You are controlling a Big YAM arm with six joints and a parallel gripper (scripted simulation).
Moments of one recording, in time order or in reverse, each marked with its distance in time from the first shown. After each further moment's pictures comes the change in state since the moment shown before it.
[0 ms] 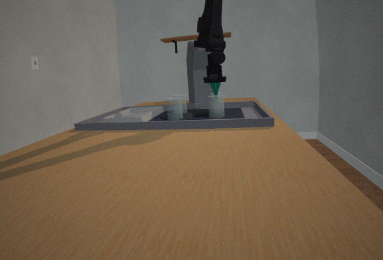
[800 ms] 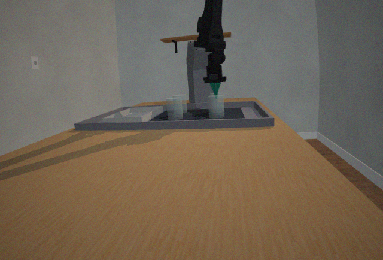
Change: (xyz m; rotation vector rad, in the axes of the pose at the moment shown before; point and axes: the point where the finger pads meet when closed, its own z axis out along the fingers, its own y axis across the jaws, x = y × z) arm 0.003 0.000 0.000 0.000 0.000 0.000
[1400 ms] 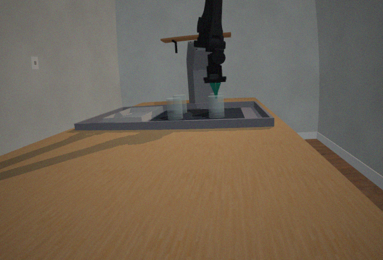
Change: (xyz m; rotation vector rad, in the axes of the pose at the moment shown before) arm 0.002 0.000 0.000 0.000 0.000 0.000
